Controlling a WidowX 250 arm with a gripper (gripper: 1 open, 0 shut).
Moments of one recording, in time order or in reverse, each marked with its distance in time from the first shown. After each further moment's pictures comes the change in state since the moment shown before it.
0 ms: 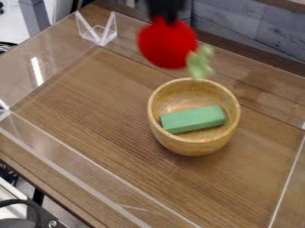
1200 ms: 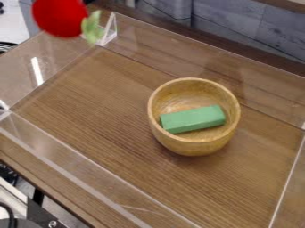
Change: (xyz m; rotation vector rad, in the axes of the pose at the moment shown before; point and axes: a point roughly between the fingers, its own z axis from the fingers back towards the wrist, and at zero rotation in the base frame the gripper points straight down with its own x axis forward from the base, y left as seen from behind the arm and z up) arm 0.016 0.113 0.003 0.055 -0.060 0.300
